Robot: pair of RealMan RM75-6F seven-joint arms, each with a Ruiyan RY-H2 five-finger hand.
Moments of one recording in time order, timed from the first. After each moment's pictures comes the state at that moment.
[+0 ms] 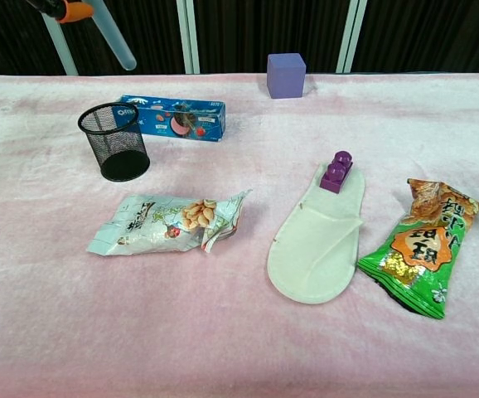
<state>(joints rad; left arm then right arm) -0.65 -1.28 -0.44 -1.81 1.04 1.04 0.40 0.13 -1.14 0.03 -1.72 -1.39 1.33 -0.18</state>
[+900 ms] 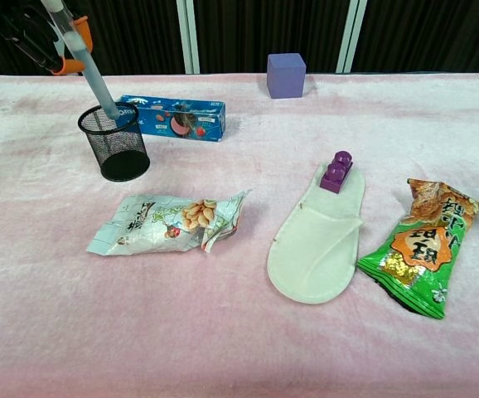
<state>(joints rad) -0.74 -1.29 -0.34 -1.71 0.81 1.00 0.40 0.13 -1.14 0.03 -1.72 -1.39 1.33 -0.18</state>
